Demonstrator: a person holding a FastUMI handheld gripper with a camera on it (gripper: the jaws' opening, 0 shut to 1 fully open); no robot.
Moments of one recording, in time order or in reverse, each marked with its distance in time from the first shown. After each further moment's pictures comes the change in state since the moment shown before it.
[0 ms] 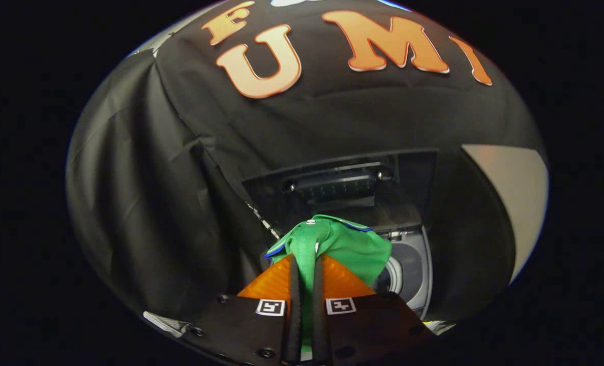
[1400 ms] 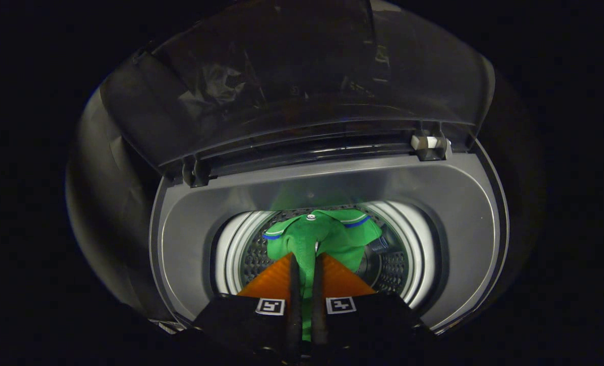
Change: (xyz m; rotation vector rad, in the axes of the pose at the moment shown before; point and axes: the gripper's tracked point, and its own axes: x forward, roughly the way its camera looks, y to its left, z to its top) arm 0.185 -0.107 -0.142 0.062 0.298 -0.213
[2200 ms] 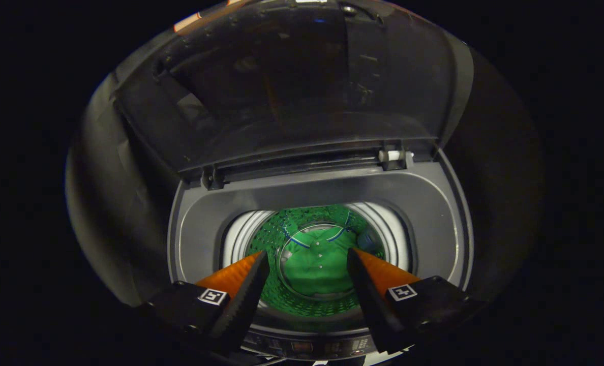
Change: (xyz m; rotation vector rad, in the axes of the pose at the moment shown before) arm -0.058 -0.008 0.007 -0.014 -0.052 -0.022
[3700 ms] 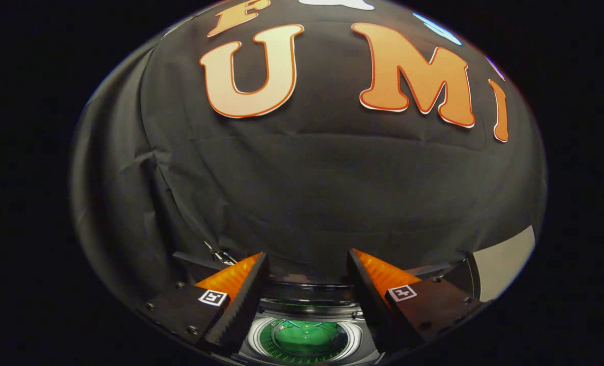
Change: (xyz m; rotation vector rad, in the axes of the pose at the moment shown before) arm -0.126 0.050 0.271 -0.177 -0.430 -0.007
